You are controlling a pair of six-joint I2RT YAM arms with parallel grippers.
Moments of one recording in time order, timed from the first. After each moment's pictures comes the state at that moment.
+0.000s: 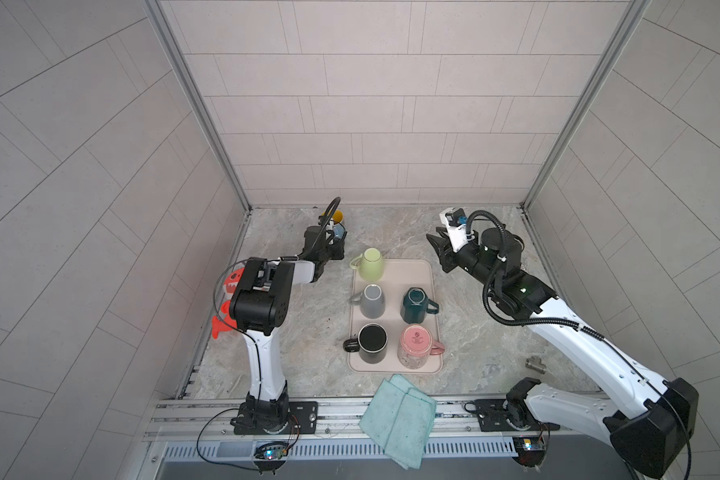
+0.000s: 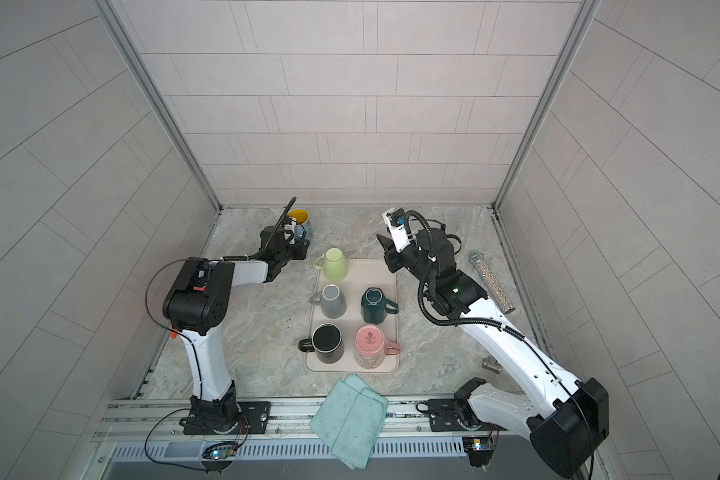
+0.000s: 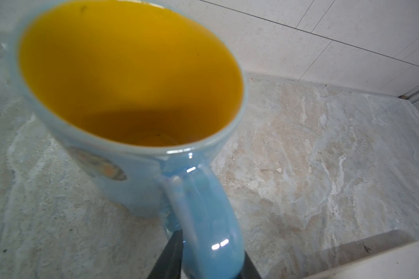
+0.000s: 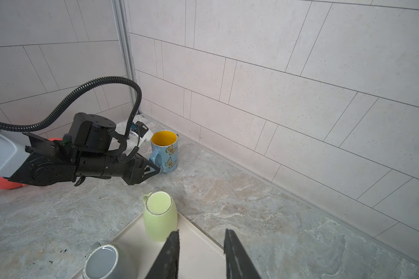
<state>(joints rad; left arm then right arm) -0.17 2.01 1.09 0.39 0.15 -0.23 0.50 1.10 1.02 -0.11 -0.02 -0.10</state>
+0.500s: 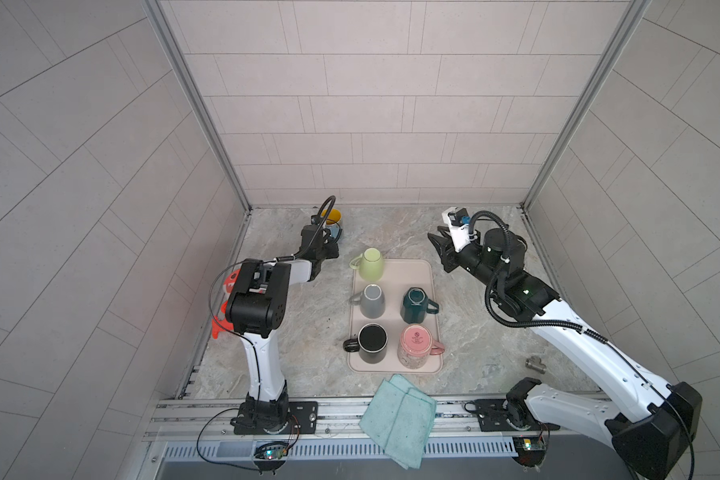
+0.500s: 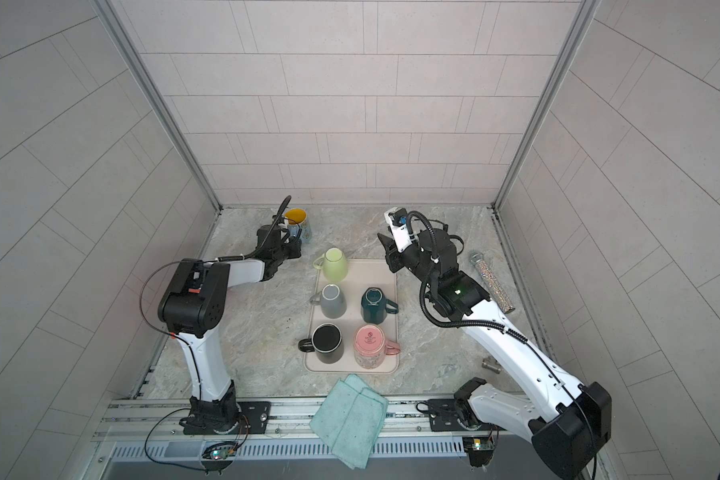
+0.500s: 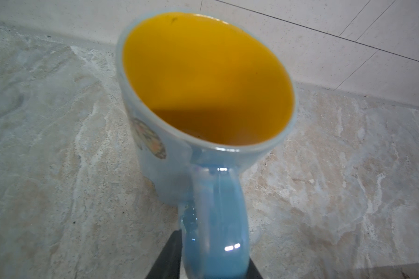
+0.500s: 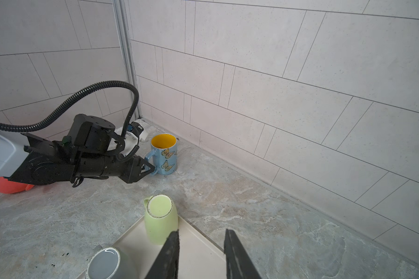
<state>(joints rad) -0.15 1.98 1.09 0.33 0.05 -0.26 0.50 1.09 1.02 -0.10 -0.02 -0.09</state>
